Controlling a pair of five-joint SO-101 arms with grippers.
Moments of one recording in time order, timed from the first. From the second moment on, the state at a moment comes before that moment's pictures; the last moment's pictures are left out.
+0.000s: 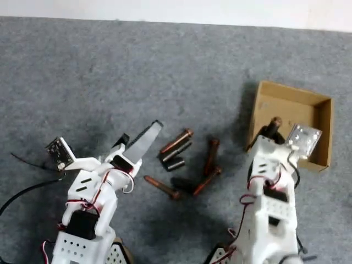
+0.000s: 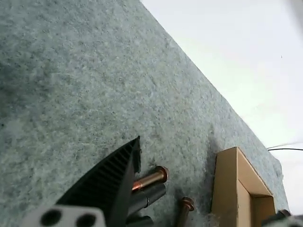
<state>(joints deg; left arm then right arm) 8.8 -103.8 96.0 35.6 57.1 11.3 -43.0 82.8 -8.0 -5.6</state>
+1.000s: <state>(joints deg) 8.9 -103.8 96.0 35.6 56.7 12.2 -17.6 68.8 -8.8 -5.7</state>
